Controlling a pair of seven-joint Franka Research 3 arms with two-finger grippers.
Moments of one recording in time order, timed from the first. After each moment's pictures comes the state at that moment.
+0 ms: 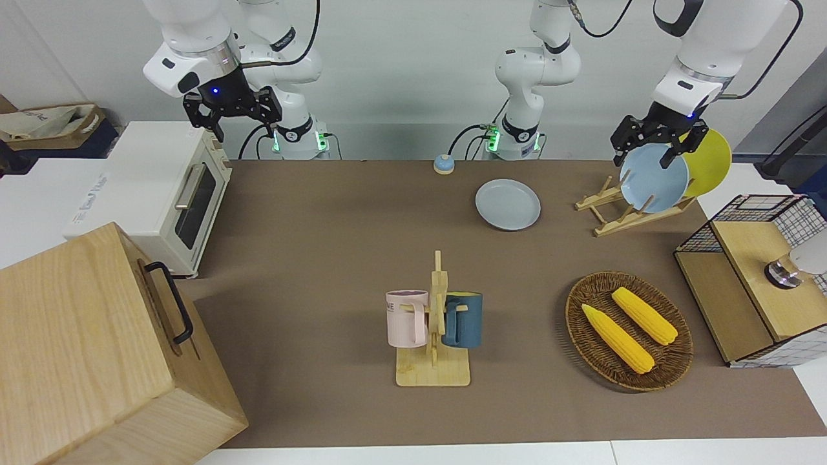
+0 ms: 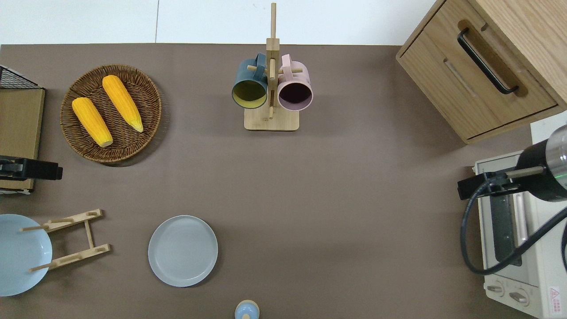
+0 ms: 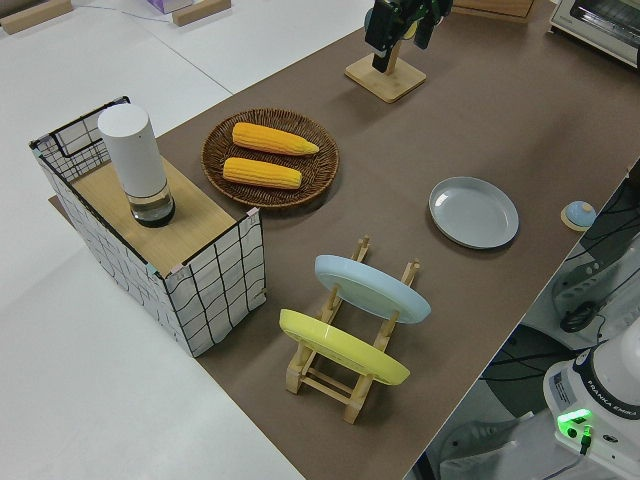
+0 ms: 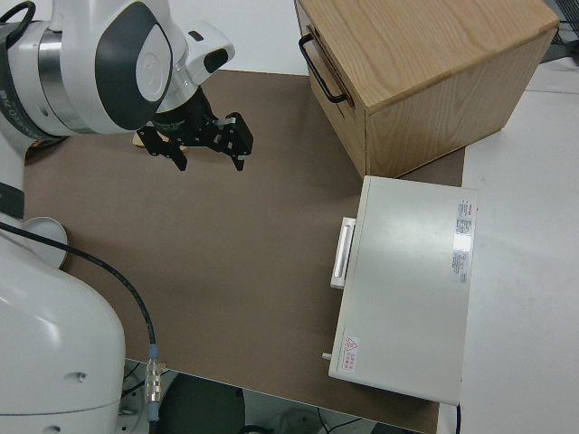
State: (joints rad) left arm -0.02 -0.06 0.06 -1.64 -0.01 1.61 0.15; right arm -0.03 -0.02 0.14 -1.48 0.00 1.33 0.02
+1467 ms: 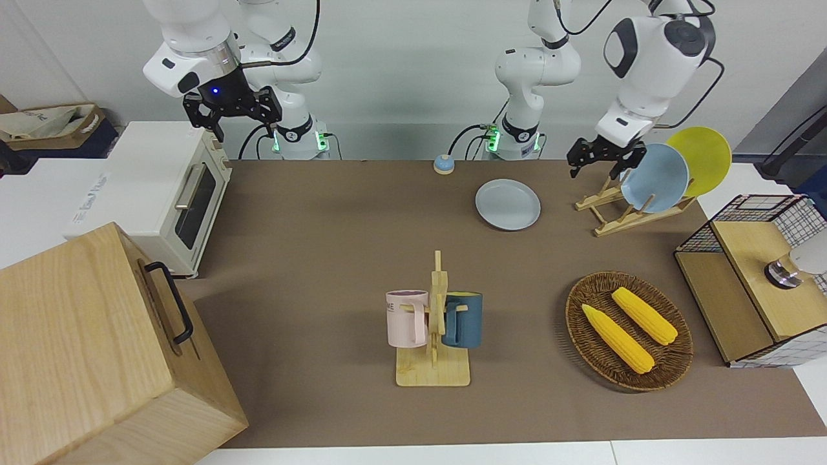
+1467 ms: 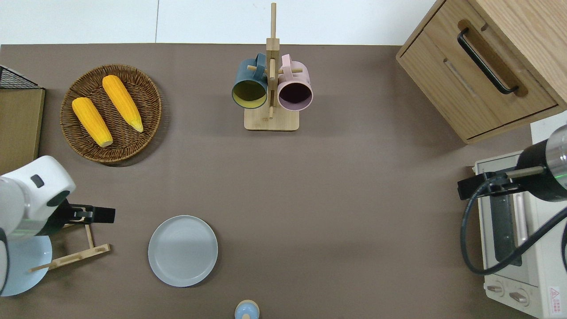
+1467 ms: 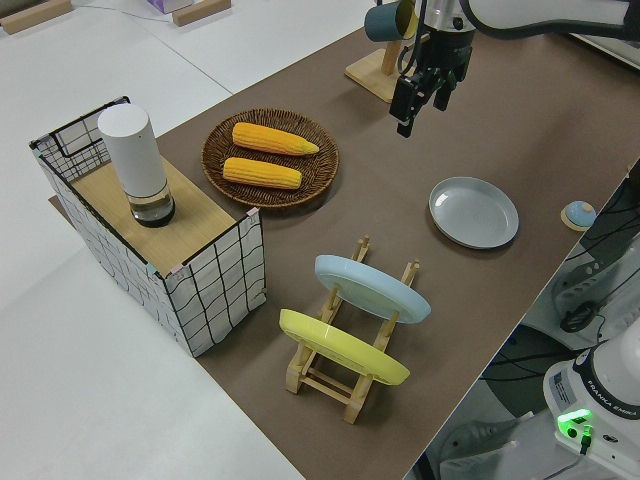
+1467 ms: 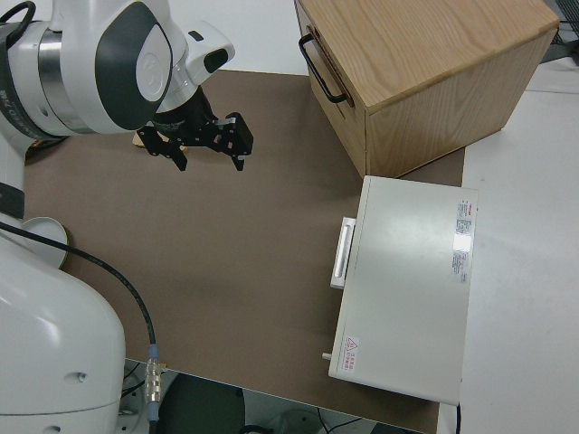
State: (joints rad) left arm -0.03 -0.25 0.02 -2.12 -0.02 1.82 0.08; right arm -0.03 -0.02 0.14 -1.48 0.00 1.33 0.02
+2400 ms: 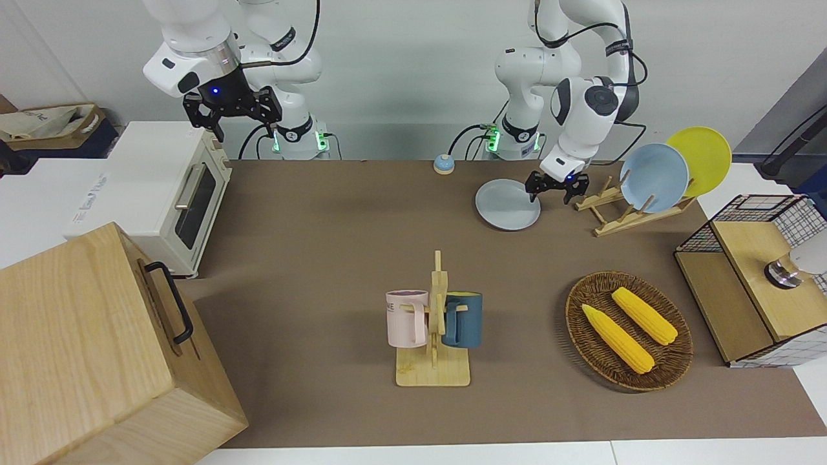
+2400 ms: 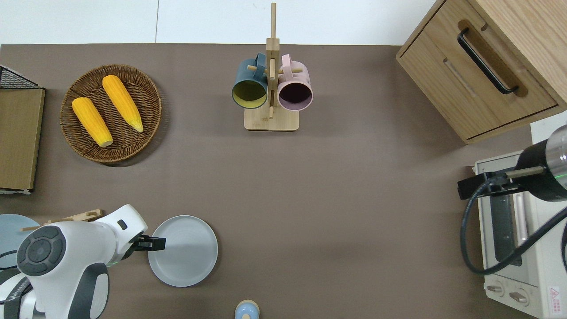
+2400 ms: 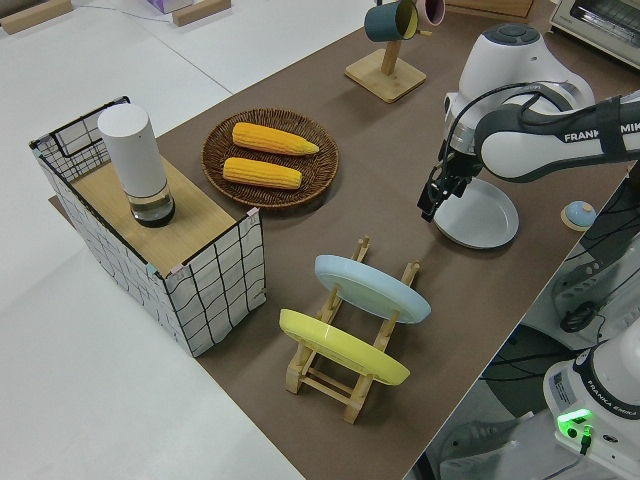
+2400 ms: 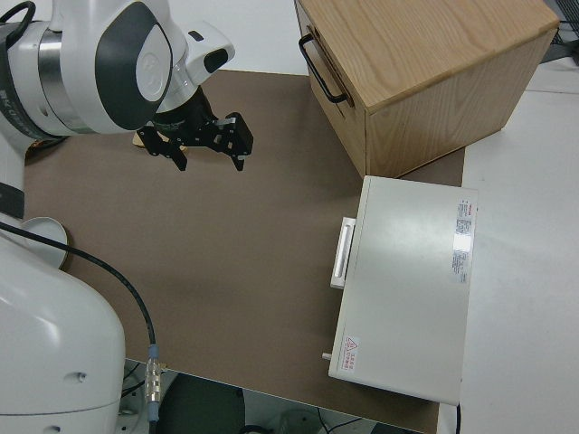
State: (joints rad) left arm -0.08 -0.28 -0.02 -2.60 -0.02 2.28 0.04; right arm -0.03 -0.02 0.14 -1.48 0.00 1.33 0.02
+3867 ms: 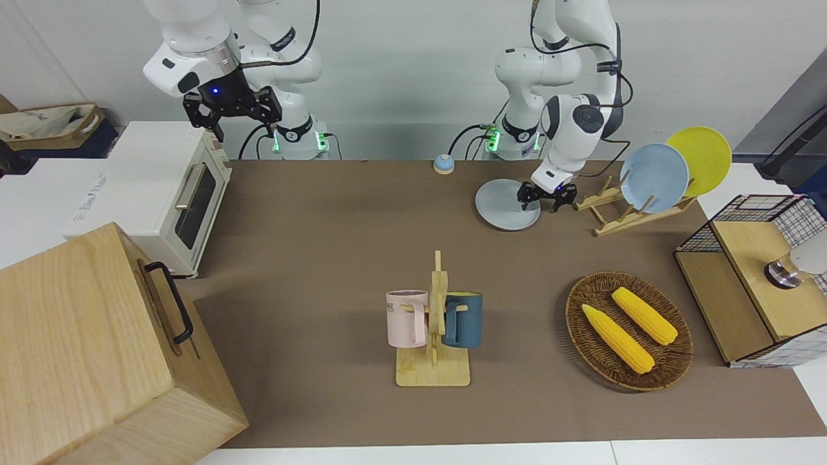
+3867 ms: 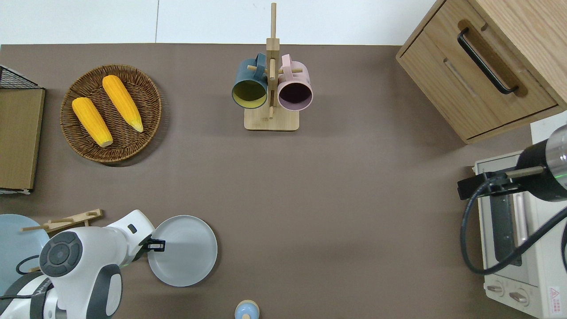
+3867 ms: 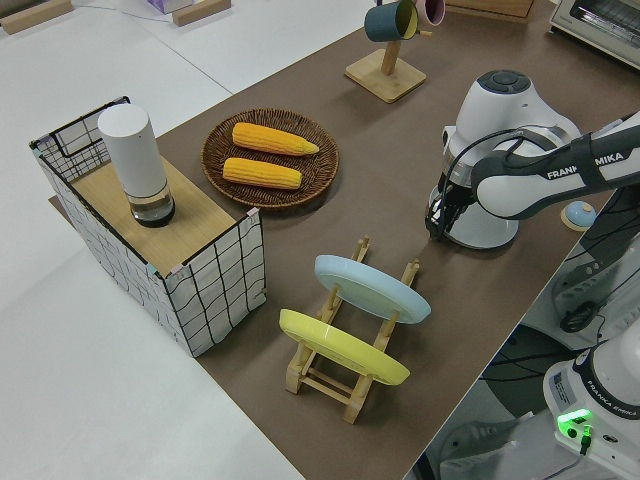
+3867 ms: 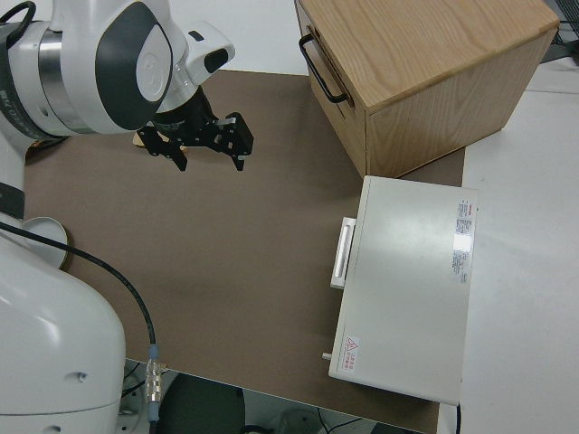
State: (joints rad) left arm -0.08 -0.21 -0.02 -2.69 -0.07 2.43 0.04; right arm -0.03 -0.02 0.14 -1.48 0.00 1.33 0.02
